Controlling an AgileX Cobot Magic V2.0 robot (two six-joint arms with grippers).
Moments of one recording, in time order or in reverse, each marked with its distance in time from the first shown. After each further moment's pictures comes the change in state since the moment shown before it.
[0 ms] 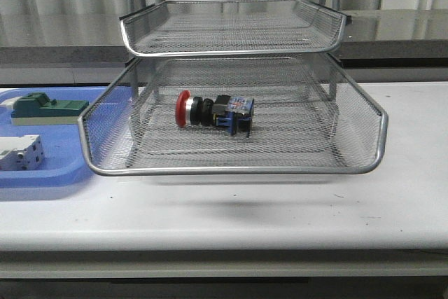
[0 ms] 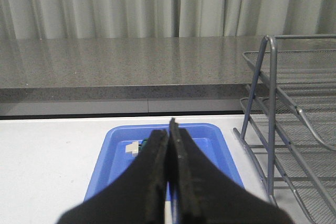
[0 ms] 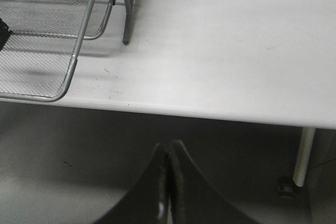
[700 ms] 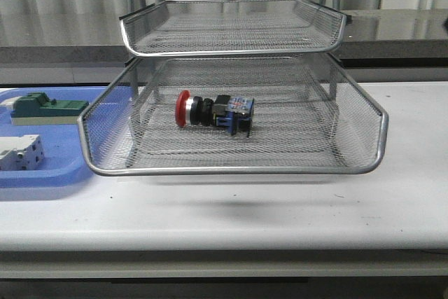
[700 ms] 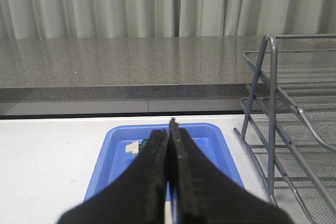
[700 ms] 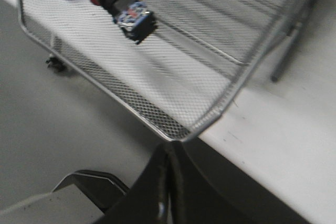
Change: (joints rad) left arm 0.000 0.000 0.000 0.000 -0.002 0.000; right arm 0.031 0.501 0.000 0.621 -0.244 -0.814
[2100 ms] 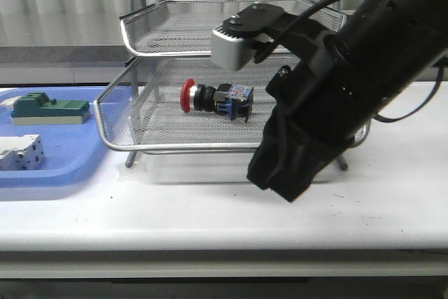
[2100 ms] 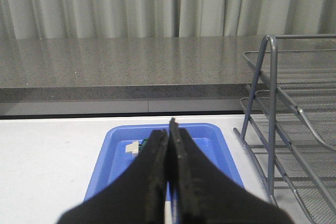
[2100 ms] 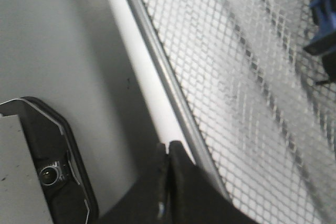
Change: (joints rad) left arm 0.000 0.000 0.000 0.000 0.000 0.000; right arm 0.399 0.630 -0.091 0.044 -0.469 -0.404
